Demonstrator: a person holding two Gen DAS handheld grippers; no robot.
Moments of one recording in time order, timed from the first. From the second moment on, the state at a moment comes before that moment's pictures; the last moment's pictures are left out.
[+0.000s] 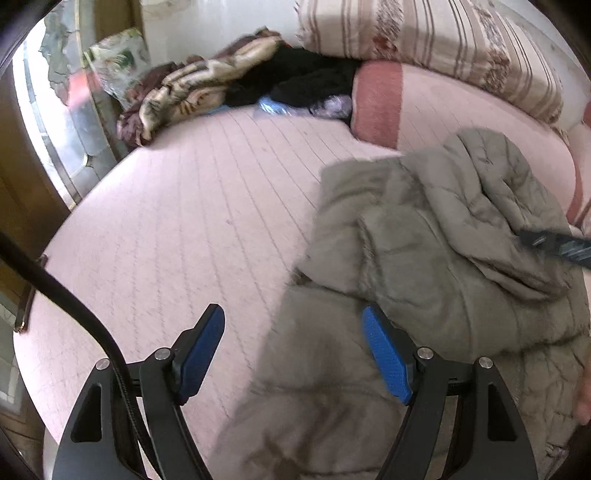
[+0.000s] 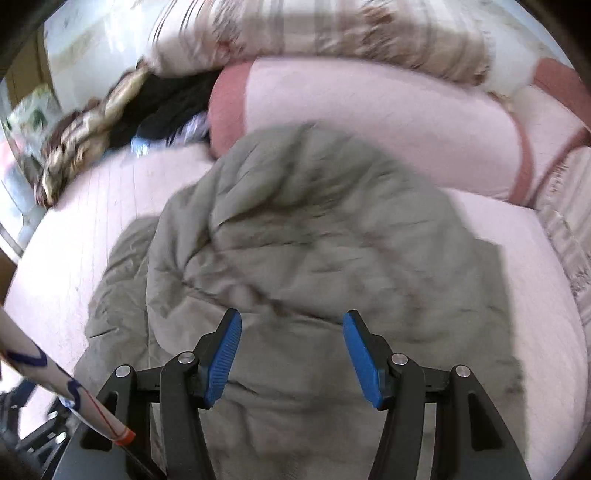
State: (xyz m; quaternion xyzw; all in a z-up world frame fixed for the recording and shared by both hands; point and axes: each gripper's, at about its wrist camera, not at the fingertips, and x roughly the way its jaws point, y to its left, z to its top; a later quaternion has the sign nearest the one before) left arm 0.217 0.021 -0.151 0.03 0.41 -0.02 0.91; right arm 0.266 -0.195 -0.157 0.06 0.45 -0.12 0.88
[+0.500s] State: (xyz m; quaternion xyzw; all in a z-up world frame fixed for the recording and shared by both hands) left arm 0.250 0.099 -0.140 -0.08 0.43 0.03 0.90; right arm 0.235 -0.132 -0.137 0.07 0.42 0.00 0.91
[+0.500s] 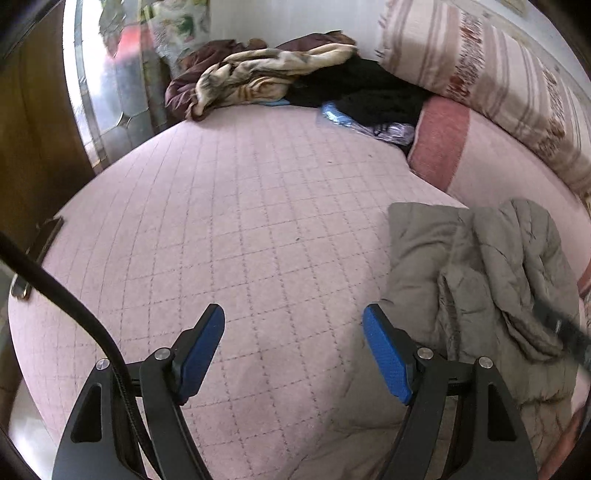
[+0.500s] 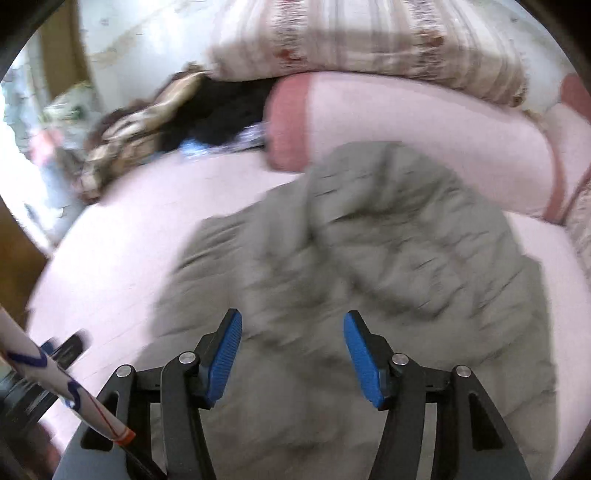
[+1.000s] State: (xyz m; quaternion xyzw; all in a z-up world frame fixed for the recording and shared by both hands) left arm 0.257 0.093 -0.146 -0.07 0.44 0.02 0.90; right arm 0.340 -0.084 -0.174 0.02 0.46 -0.08 0.88
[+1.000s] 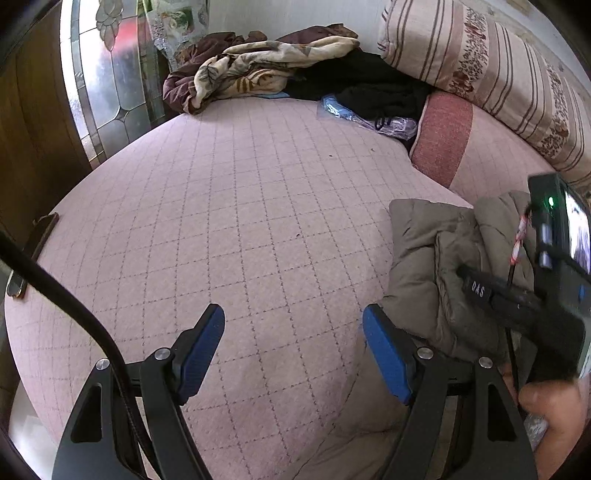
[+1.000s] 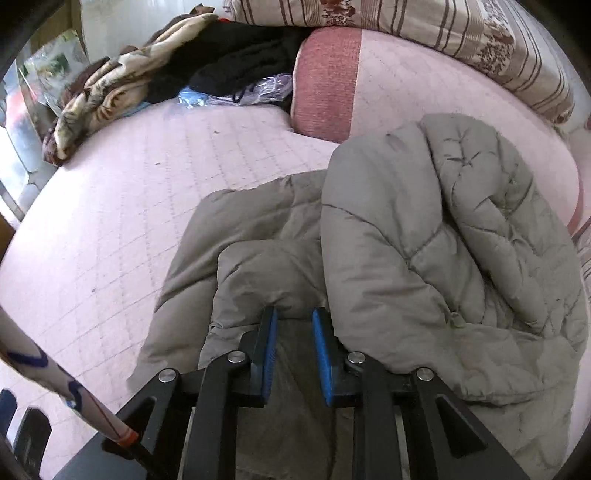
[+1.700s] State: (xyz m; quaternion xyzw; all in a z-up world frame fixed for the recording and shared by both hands) left arm 0.252 0.078 -0.144 -0.05 0.44 0.01 0.90; right arm 0.250 -0.187 -0.185 0.01 0.46 -0.18 0.87
